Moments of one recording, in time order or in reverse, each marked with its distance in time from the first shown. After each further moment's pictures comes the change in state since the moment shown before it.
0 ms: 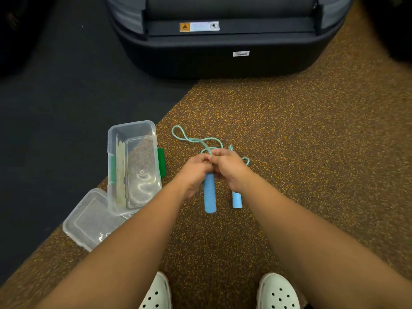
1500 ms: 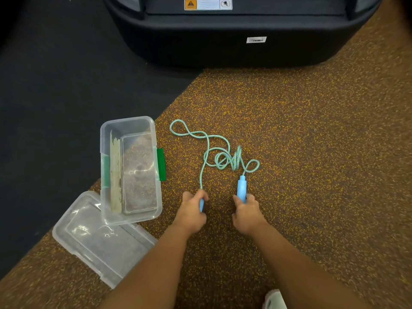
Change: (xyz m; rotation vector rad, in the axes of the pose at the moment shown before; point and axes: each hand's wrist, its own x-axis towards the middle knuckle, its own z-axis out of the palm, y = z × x) left_hand 0.017 -0.111 -0.053 0.961 0.100 -0.122; right_hand 0.015 0.114 -0.042 -1.266 -0.014 0.163
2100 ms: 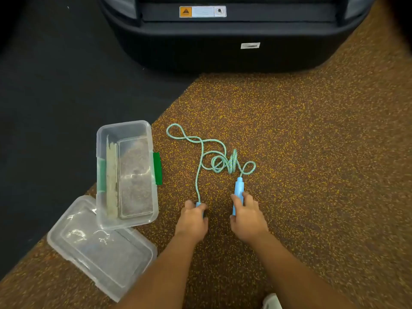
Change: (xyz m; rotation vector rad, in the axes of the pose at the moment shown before) left_hand 0.000 -0.002 0.028 0.203 0.022 -0.025; right_hand -0.012 0.008 0.001 -0.062 0.193 -0.112
